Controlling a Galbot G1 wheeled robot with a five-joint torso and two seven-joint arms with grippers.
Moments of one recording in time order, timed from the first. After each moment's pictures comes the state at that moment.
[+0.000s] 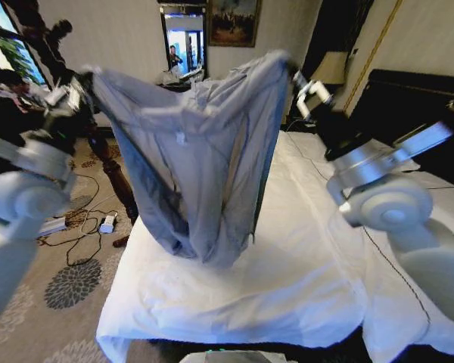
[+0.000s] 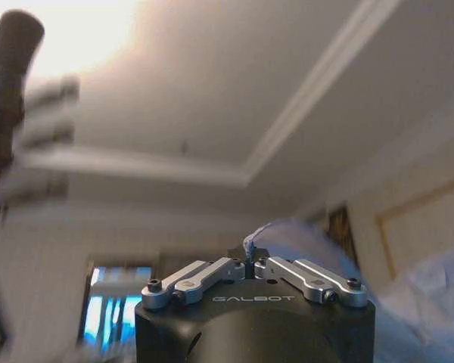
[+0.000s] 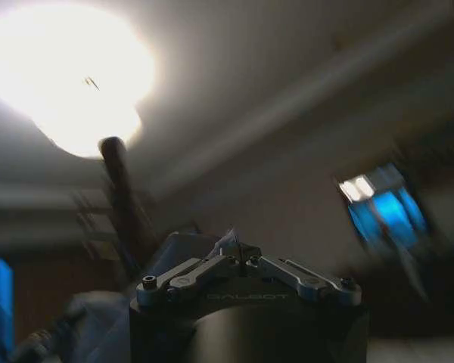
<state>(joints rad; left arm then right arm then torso) 0.96 -0.65 -0.61 -2.06 -0.96 -0.07 -0.05 -0.65 0.60 0.21 2.31 1.42 -0.04 0.26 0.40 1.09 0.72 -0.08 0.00</state>
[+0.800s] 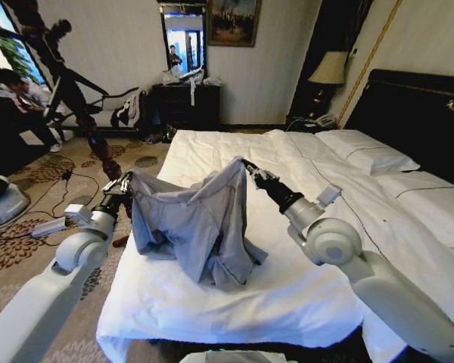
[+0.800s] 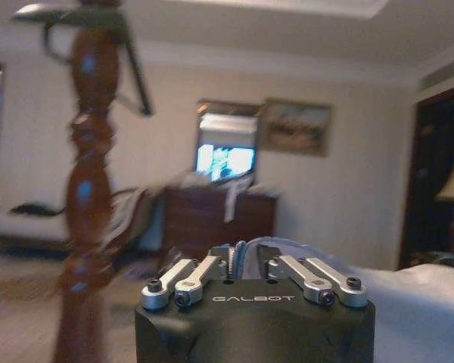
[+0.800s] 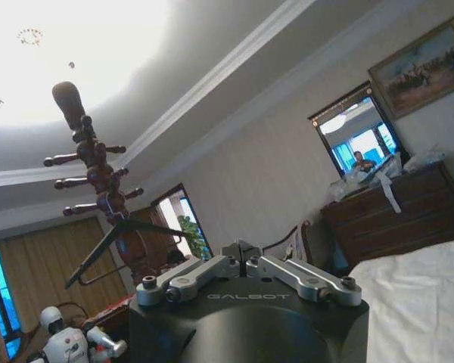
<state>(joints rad) 1.11 -0.78 -0.55 -2.00 -0.90 0.14 -0.33 -0.75 0.69 0.14 2.29 1.40 -0.06 0.28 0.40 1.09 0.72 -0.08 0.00</state>
